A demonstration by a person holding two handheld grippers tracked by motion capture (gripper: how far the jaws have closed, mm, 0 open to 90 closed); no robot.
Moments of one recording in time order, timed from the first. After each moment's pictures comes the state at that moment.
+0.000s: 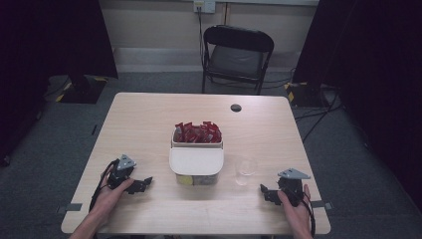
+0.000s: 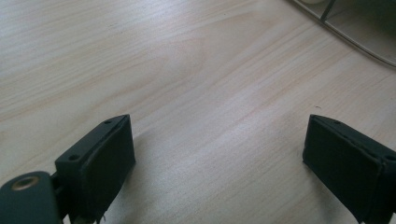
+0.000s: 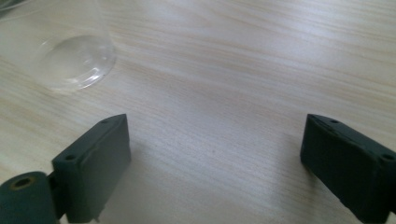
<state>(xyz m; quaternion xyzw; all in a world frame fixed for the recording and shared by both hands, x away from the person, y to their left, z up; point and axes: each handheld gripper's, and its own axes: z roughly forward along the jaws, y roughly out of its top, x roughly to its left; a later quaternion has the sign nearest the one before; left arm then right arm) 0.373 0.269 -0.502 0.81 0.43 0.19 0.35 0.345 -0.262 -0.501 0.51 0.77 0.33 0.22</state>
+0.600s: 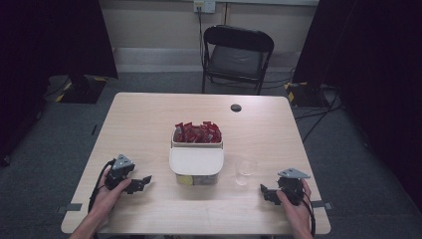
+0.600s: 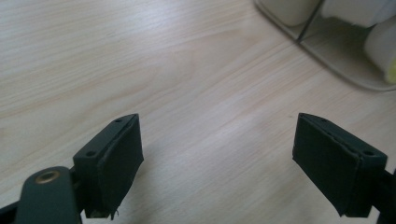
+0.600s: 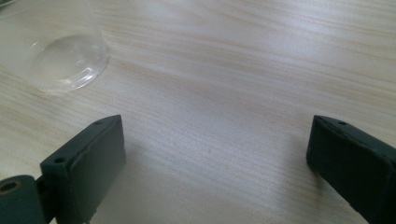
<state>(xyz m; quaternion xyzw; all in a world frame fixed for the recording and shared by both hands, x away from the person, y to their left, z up) 0.366 0.272 -0.490 0.79 0.44 0.16 0.38 0.346 -0.262 -0.501 0.51 0.76 0.32 0.22</state>
